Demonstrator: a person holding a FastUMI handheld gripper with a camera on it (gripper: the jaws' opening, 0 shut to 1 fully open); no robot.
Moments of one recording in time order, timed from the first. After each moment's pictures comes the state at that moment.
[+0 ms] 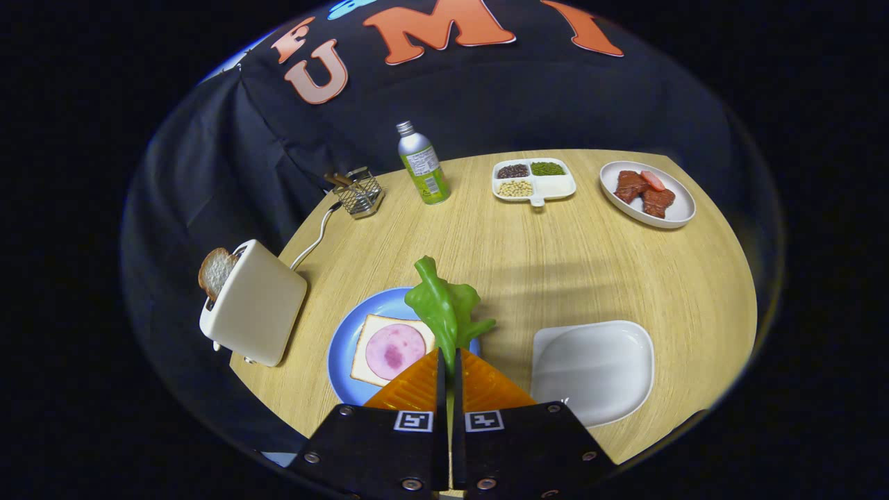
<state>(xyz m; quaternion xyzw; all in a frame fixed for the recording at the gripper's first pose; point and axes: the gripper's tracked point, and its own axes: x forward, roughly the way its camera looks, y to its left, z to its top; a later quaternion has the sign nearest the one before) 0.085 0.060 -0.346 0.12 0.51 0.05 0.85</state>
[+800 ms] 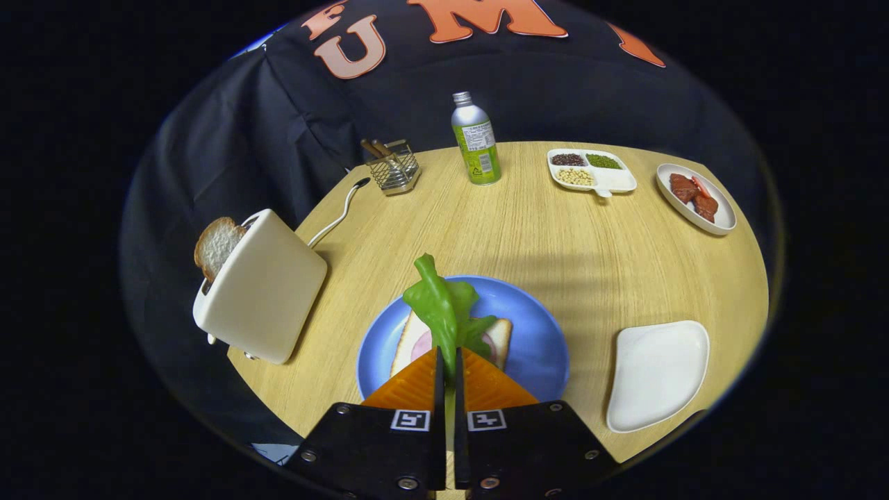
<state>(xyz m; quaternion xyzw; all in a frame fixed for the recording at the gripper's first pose) 0.092 0.139 -0.371 0.11 0.52 0.09 0.84</state>
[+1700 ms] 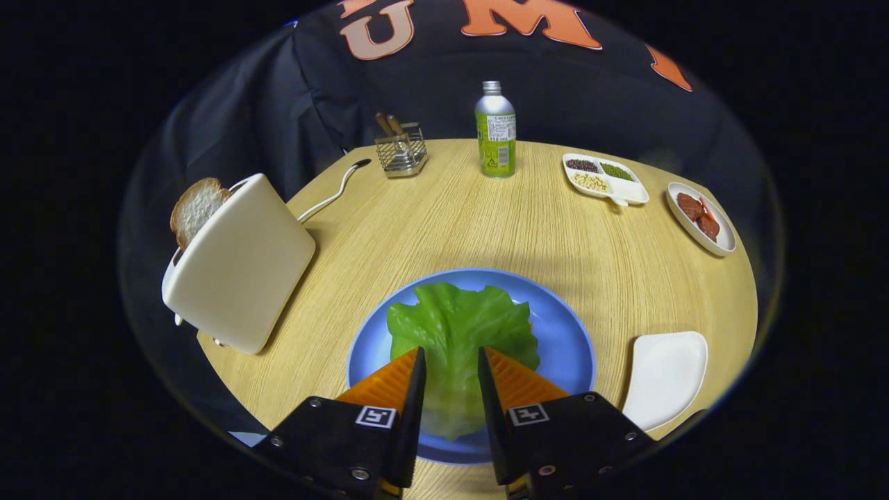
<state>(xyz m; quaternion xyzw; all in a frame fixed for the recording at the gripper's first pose) 0.102 0.149 -0.391 0.03 0.51 0.07 0.86</state>
